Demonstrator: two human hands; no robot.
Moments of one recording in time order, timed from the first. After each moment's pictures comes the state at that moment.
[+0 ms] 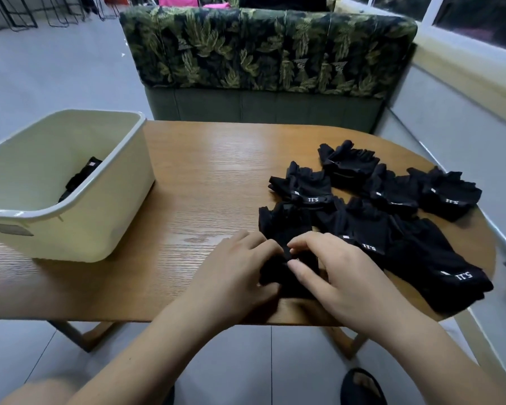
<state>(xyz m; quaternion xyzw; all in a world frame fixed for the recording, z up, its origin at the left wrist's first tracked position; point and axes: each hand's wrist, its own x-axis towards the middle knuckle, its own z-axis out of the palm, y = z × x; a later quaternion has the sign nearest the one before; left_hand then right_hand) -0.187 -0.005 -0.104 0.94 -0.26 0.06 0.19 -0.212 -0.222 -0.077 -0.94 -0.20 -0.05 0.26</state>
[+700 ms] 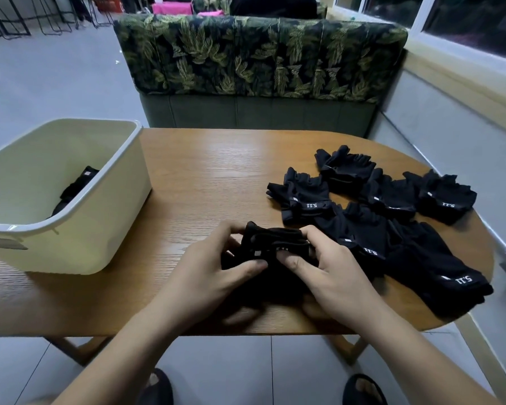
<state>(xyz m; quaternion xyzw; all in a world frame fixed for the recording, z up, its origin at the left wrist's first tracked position) -0.187 0.031 -0.086 0.86 -0.13 -0.03 0.49 -0.195 -0.207 -0.092 -0.86 -0.11 -0.01 0.50</state>
